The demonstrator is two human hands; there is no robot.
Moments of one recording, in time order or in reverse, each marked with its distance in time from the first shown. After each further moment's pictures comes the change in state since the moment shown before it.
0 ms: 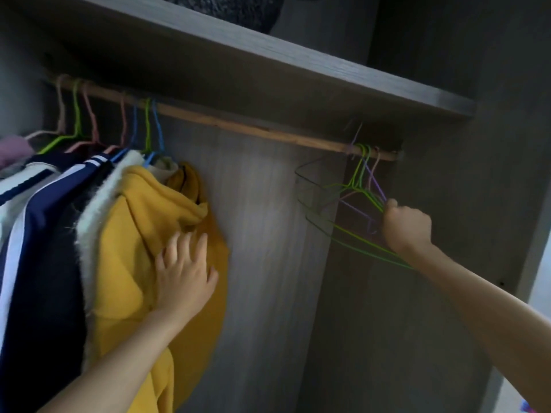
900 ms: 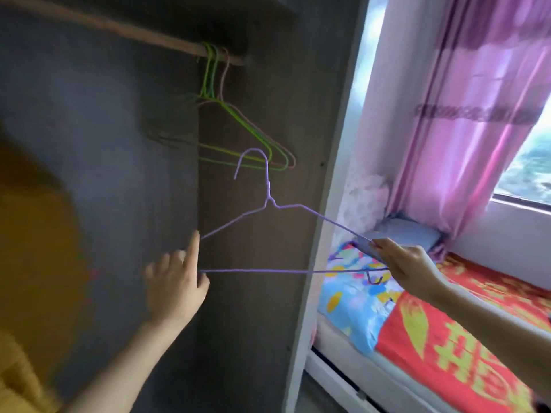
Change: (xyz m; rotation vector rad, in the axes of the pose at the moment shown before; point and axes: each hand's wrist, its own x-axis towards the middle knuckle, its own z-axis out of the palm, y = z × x) left_hand -0.114 0.144 0.028 -0.421 -0.259 0.372; right_hand -0.297 0.163 -0.050 0.356 0.041 -0.147
